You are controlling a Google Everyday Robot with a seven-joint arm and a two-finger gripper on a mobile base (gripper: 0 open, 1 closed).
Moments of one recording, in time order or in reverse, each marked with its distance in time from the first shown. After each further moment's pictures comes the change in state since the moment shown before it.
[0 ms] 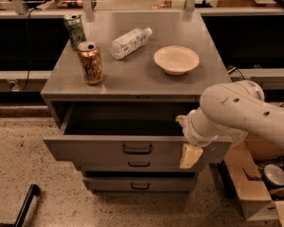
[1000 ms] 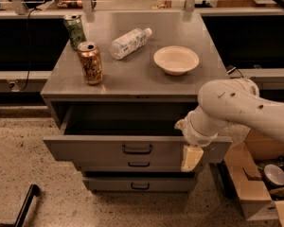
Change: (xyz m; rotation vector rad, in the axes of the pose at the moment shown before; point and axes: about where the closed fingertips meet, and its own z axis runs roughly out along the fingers) arm 0.004 0.009 0.009 -0.095 0.002 -0.007
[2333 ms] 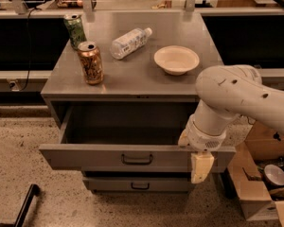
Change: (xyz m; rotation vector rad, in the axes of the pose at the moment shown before) arm -0.006 0.060 -0.042 -0.245 0.063 -0.072
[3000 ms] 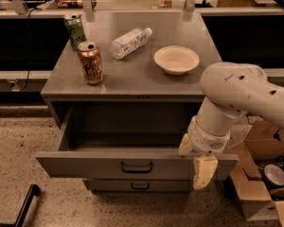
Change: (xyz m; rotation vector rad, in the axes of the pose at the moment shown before) arm -0.006 0.024 -0.010 -0.076 -0.059 -0.027
